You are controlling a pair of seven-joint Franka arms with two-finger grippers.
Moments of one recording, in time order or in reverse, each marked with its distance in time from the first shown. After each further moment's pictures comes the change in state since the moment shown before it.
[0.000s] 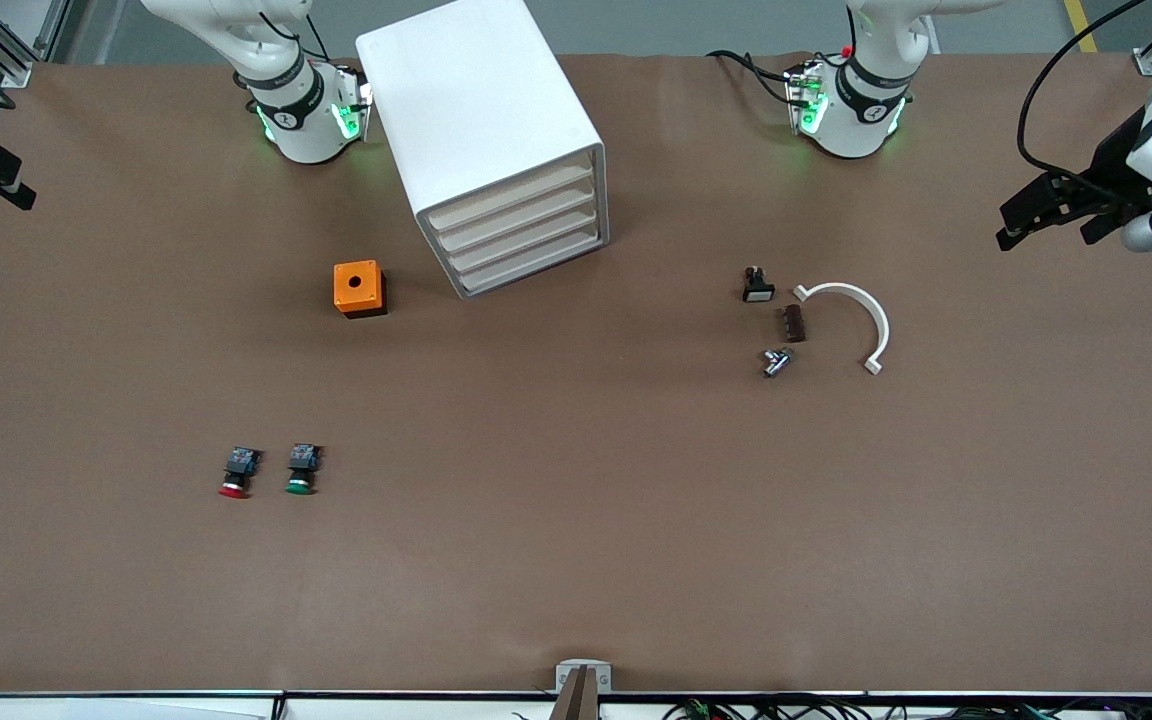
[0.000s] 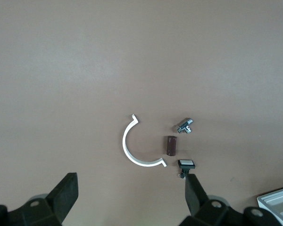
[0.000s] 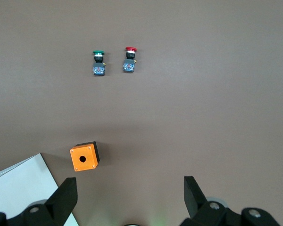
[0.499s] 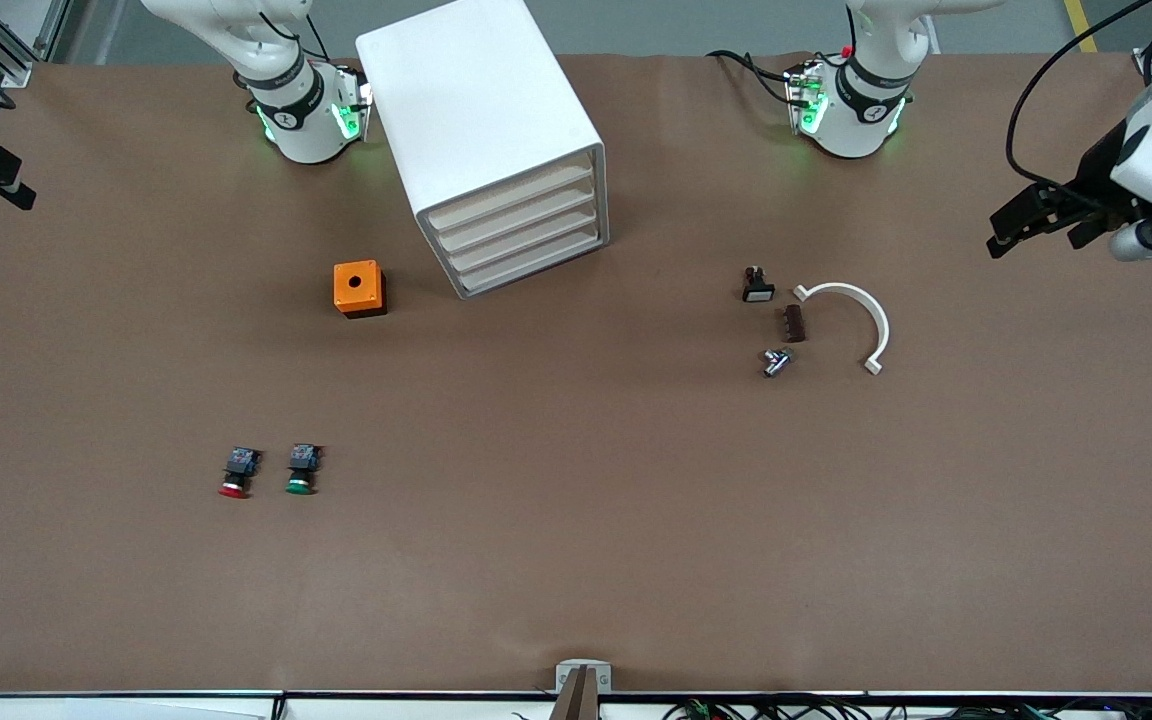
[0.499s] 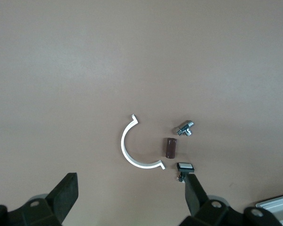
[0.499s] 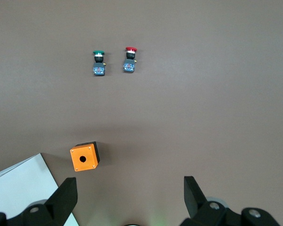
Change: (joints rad) left arm -0.001 -0.017 -0.001 -0.034 0.000 0.027 -0.040; right arm 0.000 0.000 0.000 0.000 0.002 0.000 0.000
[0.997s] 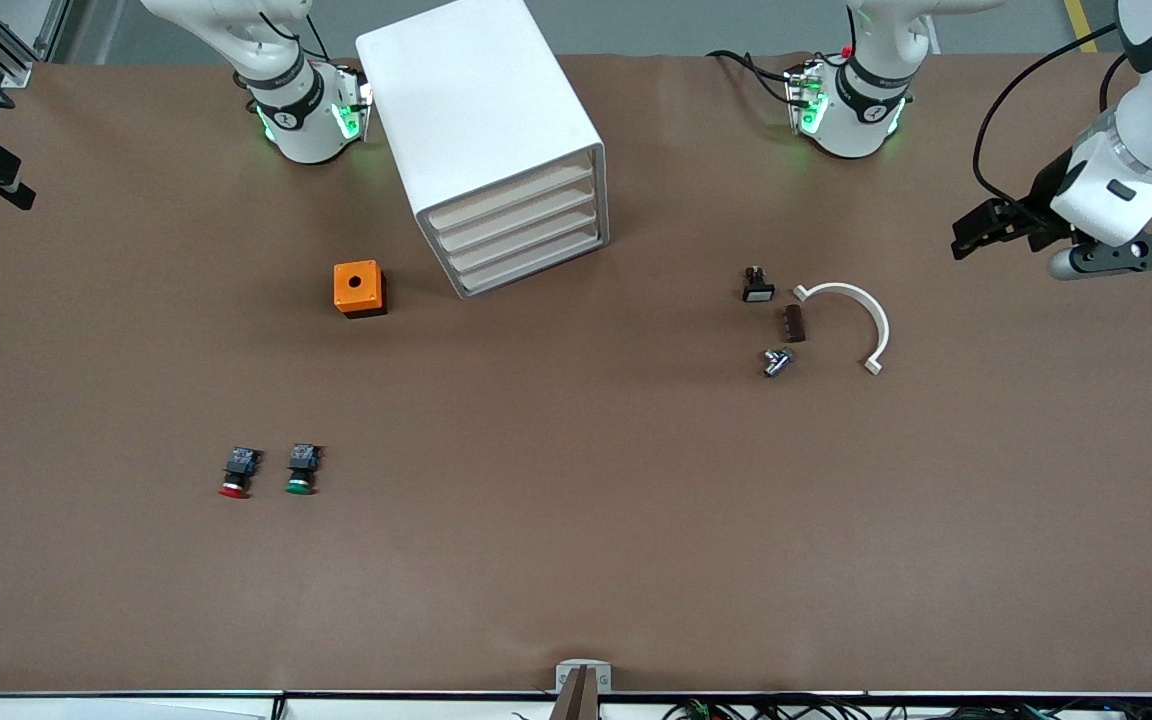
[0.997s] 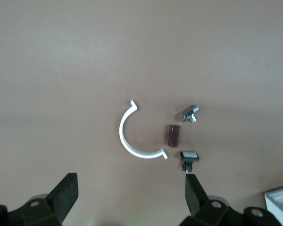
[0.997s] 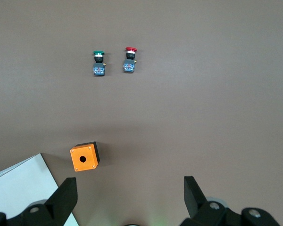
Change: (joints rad) left arm -0.015 0.007 -0.002 -0.111 -0.001 0.050 0.000; right arm 0.000 0.000 0.000 0.001 0.000 0.000 0.000
